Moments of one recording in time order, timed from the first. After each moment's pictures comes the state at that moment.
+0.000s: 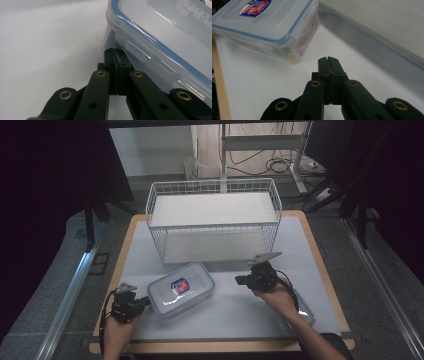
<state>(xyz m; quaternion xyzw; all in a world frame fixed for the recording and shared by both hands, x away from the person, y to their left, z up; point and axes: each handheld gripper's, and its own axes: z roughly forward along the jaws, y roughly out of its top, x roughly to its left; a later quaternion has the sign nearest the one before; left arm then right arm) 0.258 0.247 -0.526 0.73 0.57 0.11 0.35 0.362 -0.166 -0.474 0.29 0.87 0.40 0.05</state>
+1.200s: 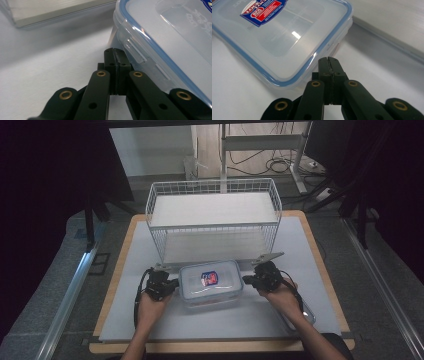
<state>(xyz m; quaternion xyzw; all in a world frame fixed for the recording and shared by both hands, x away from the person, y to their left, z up) 0.325 0.171 -0.523 0.76 0.53 0.11 0.37 0.361 -0.179 -0.478 0.33 0.87 0.35 0.08</state>
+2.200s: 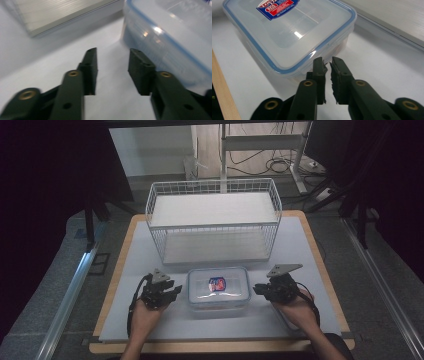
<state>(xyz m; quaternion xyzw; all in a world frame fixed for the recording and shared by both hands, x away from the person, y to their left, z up) 0.288 0.178 -0.510 0.79 0.47 0.18 0.36 0.325 -0.215 -0.471 0.31 0.87 0.37 0.09</state>
